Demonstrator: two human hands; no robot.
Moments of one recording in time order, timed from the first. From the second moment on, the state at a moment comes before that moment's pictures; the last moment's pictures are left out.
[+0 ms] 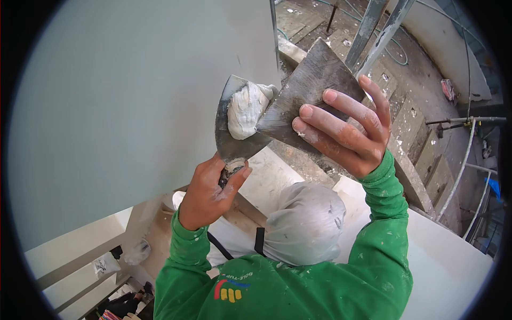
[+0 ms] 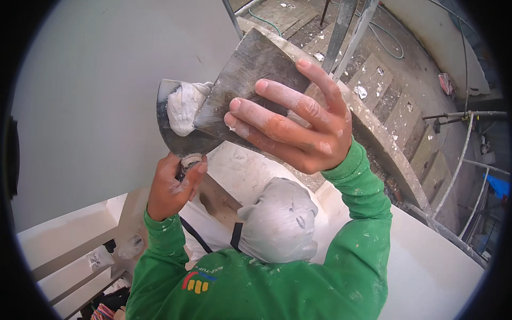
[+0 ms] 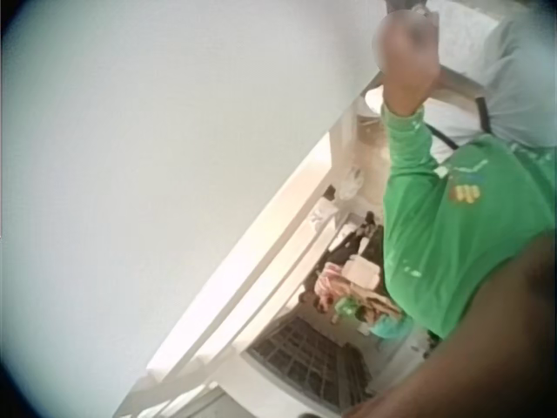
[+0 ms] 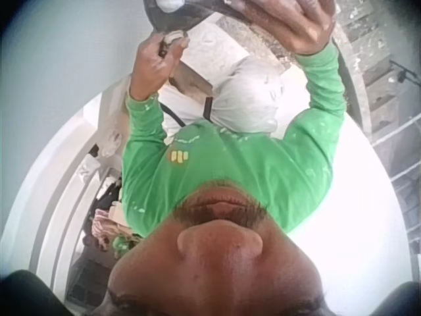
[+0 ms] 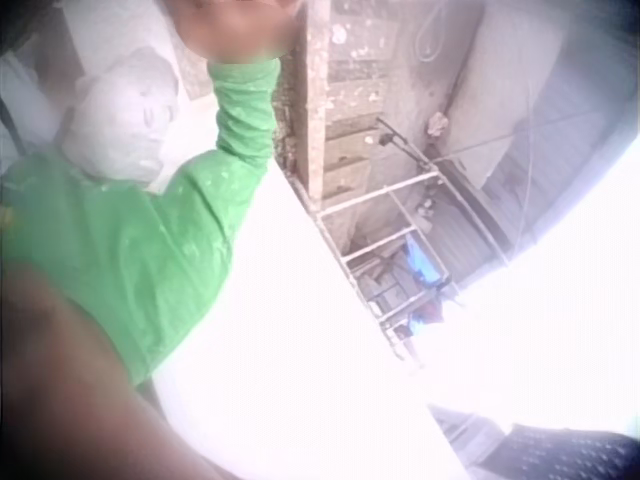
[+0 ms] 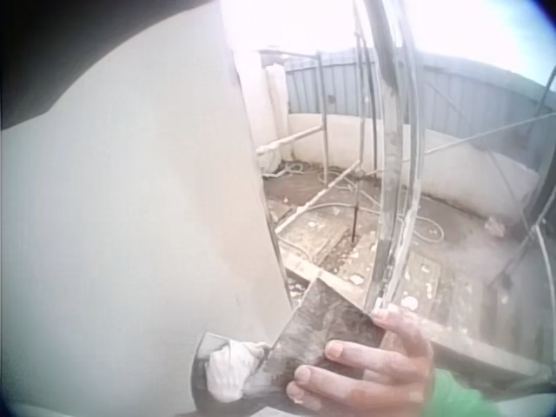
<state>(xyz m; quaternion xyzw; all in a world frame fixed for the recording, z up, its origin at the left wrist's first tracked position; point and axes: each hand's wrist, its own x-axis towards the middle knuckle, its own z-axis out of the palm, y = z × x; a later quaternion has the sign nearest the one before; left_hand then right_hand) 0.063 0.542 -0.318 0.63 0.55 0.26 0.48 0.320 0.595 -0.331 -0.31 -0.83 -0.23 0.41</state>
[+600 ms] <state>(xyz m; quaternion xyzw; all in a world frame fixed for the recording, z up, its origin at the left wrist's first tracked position) 0.035 0.503 -0.313 0.51 0.56 0.48 0.44 0.263 0.651 -0.476 -0.47 -0.59 0.17 0.64</state>
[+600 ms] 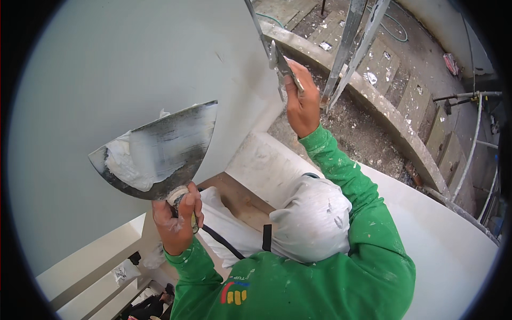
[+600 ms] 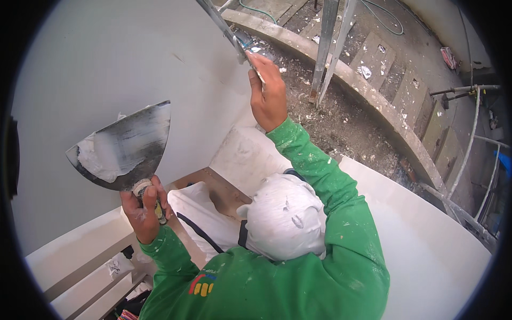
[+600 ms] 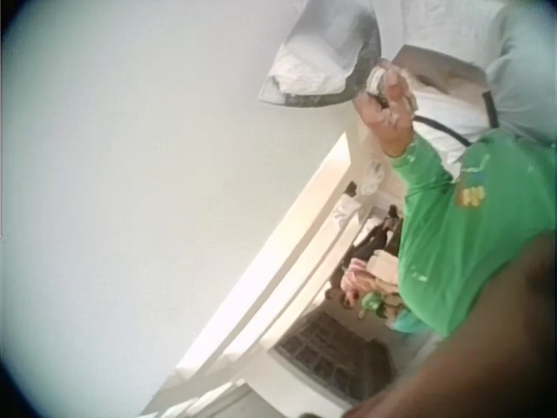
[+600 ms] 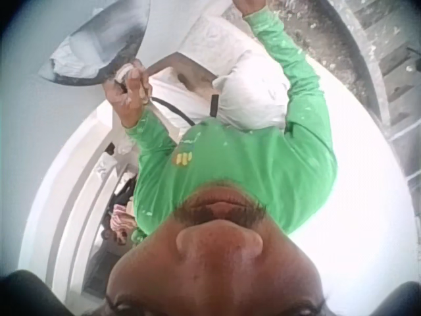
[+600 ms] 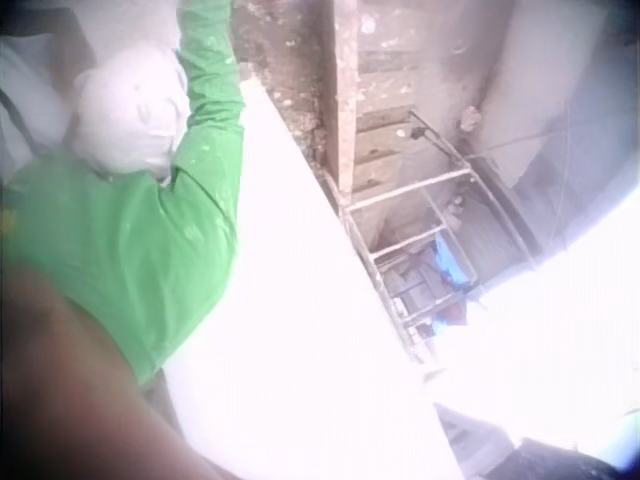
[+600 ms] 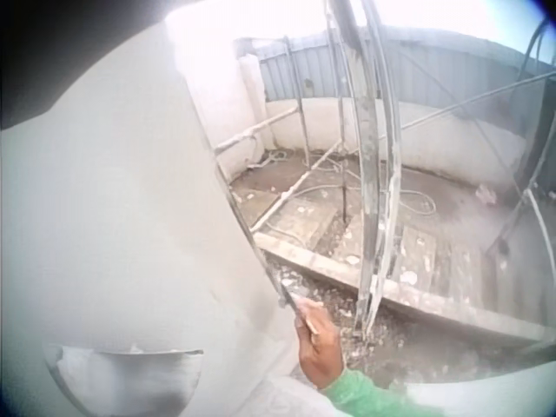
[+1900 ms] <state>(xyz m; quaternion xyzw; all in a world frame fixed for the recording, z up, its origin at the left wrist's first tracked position) 0.028 0.475 -0.347 0.47 0.56 0.43 0.53 0.235 0.689 -0.552 -0.46 -0.14 0.68 0.55</state>
